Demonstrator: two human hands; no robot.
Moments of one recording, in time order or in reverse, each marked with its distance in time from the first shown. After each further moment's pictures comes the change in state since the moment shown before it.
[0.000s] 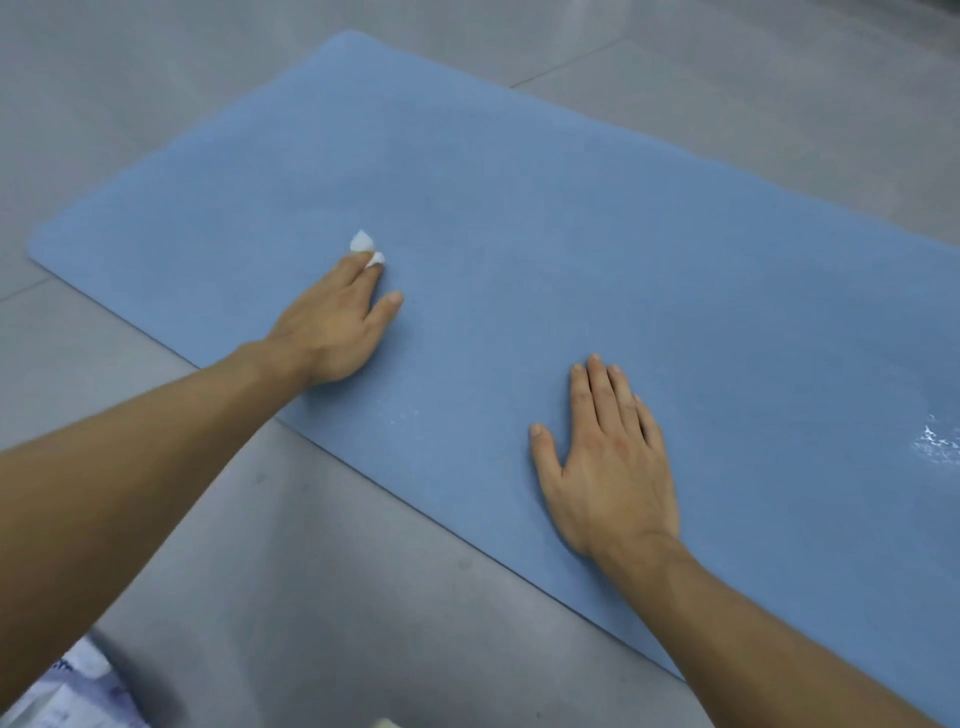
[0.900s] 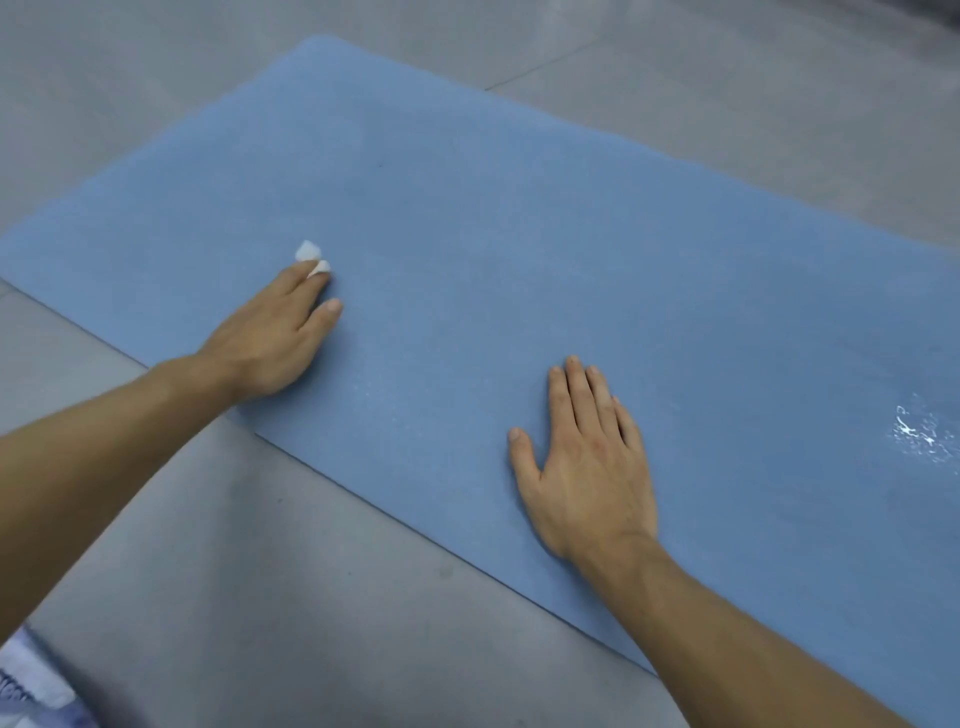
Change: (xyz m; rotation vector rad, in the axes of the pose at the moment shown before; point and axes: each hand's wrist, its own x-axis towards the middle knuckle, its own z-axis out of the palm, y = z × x) left_hand -0.014 -0.025 -0.012 -0.081 -0.008 -0.033; right_hand 0.002 -0.002 -0.002 0.003 -0.019 0.003
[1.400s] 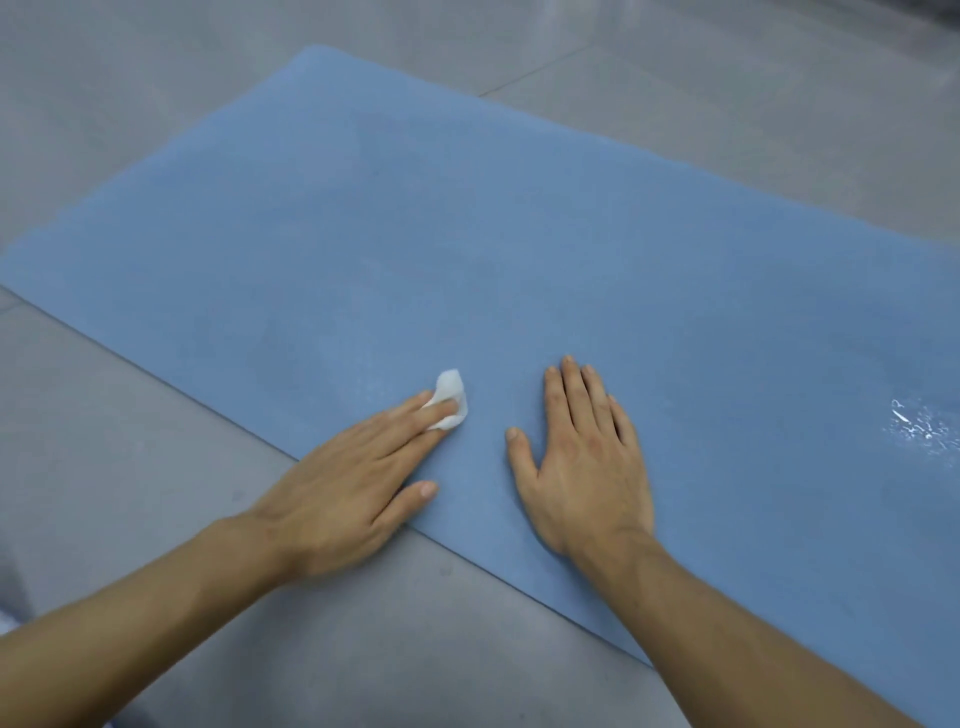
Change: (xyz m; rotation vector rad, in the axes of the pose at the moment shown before) left_hand -0.113 0.071 0.045 0.073 -0.154 0.543; right_hand 0.000 0.000 0.000 0.000 0.018 -0.002
